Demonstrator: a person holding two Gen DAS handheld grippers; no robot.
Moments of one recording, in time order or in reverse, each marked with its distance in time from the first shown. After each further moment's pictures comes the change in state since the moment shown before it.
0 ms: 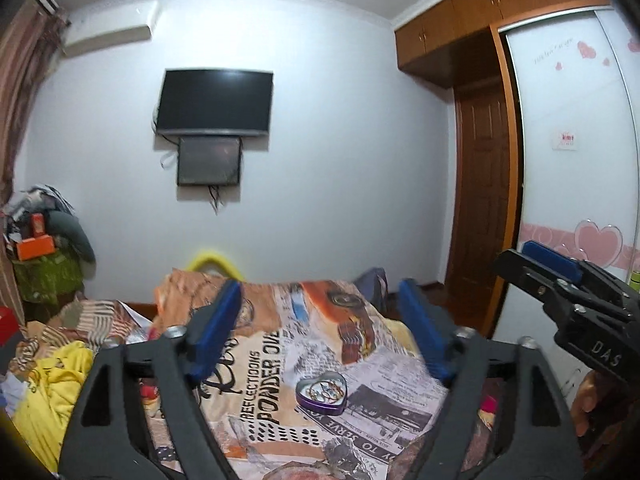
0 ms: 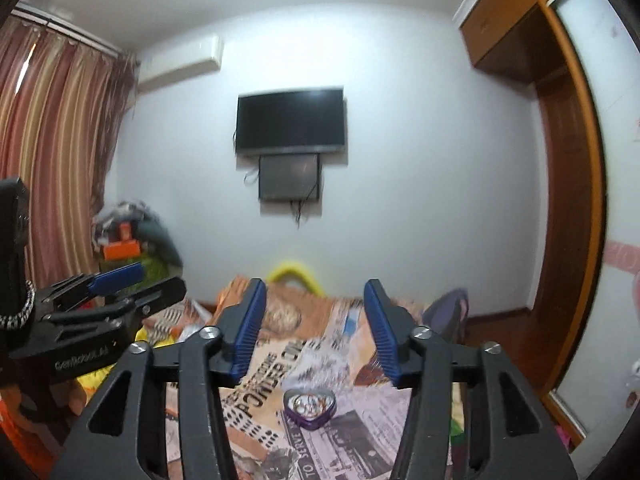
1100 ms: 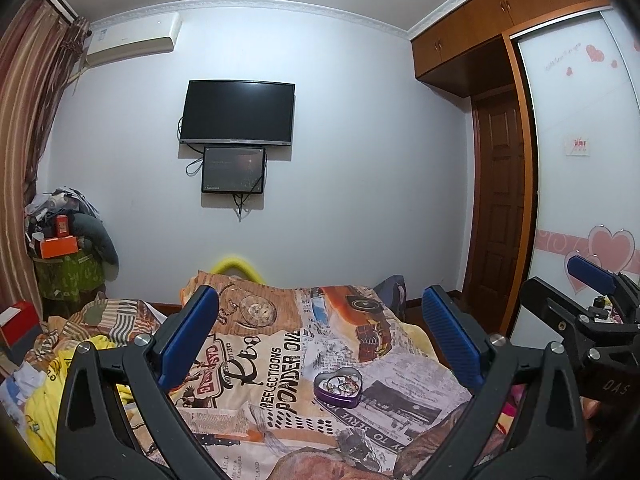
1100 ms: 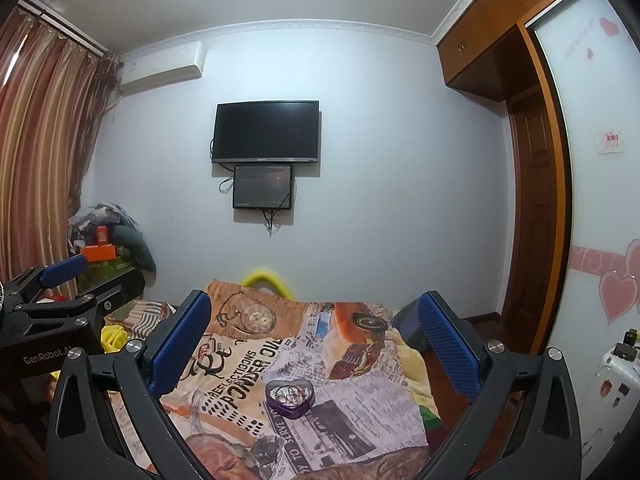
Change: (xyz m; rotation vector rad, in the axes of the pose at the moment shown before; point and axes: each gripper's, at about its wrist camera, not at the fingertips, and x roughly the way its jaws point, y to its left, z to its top) left arm -0.032 -0.002 -0.011 -0.008 -0.019 0.071; right arm -0.028 0.008 -0.015 -0.016 -0.020 -0.115
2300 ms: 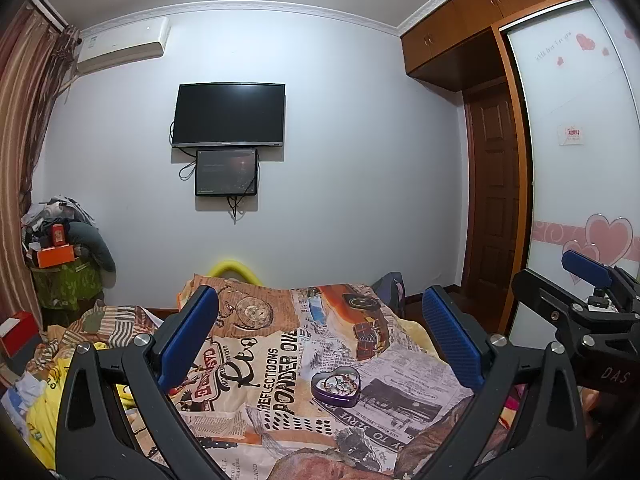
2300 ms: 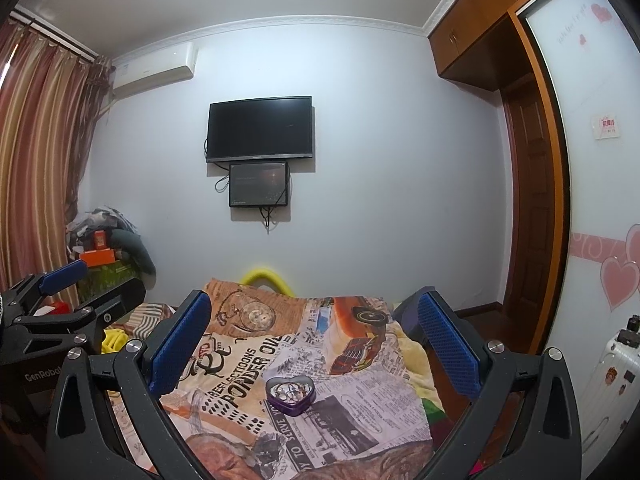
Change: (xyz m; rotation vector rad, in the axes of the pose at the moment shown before) left arm 0.002 -0.004 -0.003 0.034 0.001 -0.016; right arm 0.000 -0.007 0.003 0.034 0.020 -0.008
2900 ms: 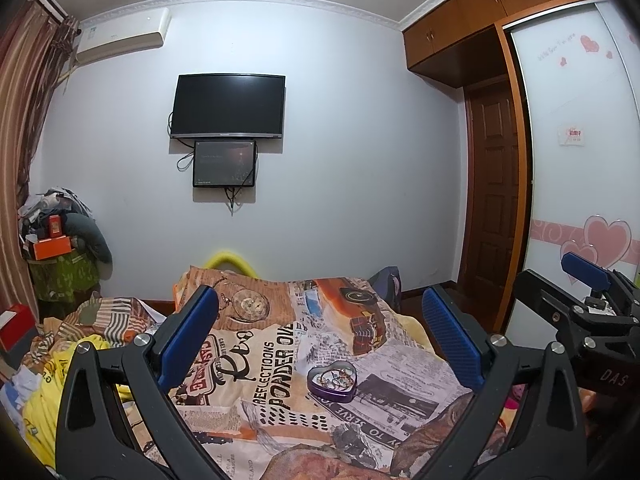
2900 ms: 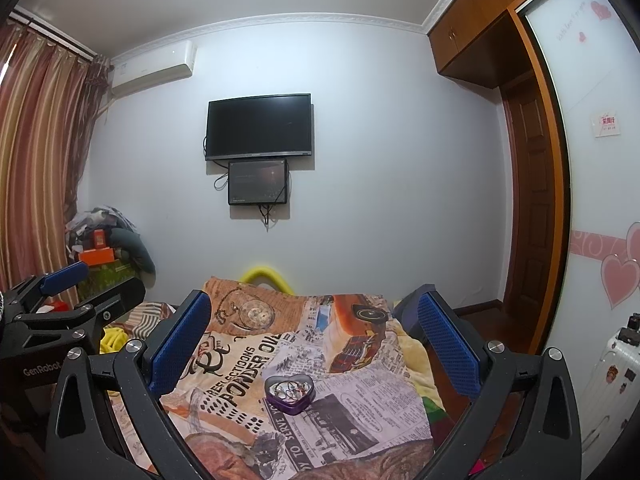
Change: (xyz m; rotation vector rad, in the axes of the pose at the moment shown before) left arm 0.007 0.003 0.002 -0.016 0.030 -0.012; right arm 0.002 -0.002 -0.001 0.004 0.007 -0.001
